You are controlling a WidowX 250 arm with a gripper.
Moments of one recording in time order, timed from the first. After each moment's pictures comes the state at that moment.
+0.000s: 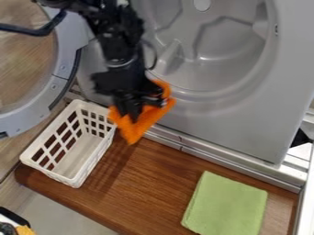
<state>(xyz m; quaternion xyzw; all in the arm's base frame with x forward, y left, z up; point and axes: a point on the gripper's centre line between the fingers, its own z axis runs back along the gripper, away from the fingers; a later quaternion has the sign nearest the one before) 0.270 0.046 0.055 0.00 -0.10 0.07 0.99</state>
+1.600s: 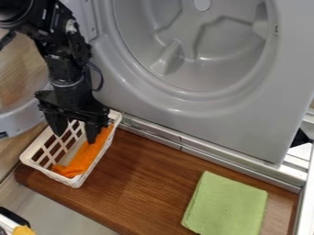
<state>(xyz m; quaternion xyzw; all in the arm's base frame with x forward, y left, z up) 0.227 0.101 0.034 0.06 -0.05 0.11 0.99</state>
